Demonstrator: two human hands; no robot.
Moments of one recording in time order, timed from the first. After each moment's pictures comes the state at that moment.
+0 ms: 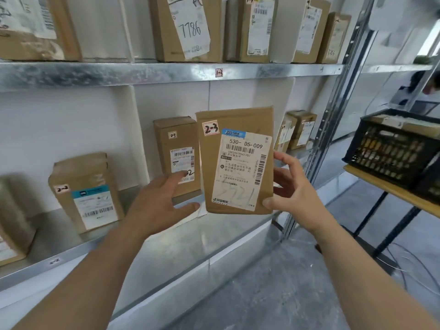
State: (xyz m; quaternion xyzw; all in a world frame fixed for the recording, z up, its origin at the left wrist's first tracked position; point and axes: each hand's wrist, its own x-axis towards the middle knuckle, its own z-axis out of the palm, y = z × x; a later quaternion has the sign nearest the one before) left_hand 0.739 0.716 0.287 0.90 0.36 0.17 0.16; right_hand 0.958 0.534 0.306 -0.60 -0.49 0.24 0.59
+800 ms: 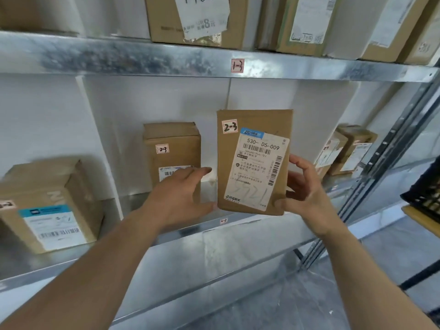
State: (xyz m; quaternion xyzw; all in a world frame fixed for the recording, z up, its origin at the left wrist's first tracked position) left_hand 0.871 0.810 0.283 0.90 0.39 0.14 0.11; right_hand 1.110 0.675 0.282 -0.58 -0.53 0.27 0.55
